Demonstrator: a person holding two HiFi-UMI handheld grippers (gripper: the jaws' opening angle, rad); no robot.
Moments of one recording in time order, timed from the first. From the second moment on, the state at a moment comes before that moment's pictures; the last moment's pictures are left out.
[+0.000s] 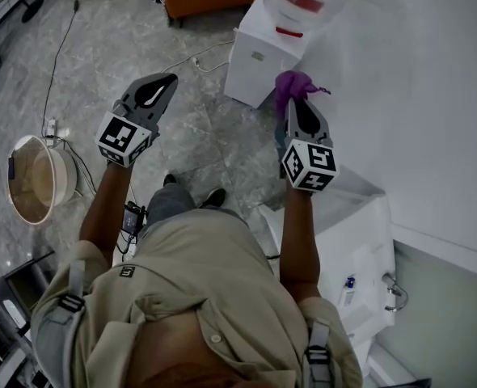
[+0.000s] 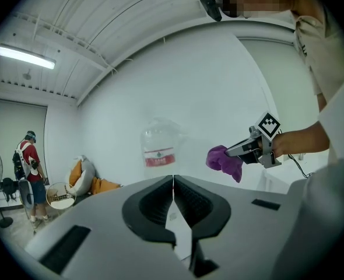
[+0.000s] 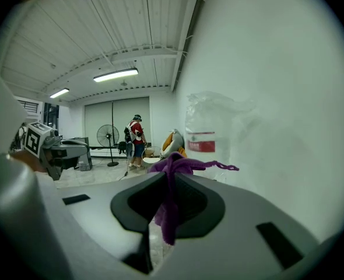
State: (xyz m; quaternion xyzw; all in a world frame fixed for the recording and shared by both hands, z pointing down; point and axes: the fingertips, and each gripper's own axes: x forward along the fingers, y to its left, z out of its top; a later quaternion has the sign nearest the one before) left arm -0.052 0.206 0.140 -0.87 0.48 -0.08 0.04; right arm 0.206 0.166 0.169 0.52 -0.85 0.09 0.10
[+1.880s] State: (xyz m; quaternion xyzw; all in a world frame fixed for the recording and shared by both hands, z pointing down) left arm -0.119 -0.071 0.231 -0.92 0.37 -0.08 -0.03; right arm 0.144 -0.072 0.298 0.61 -0.76 0.13 0.18
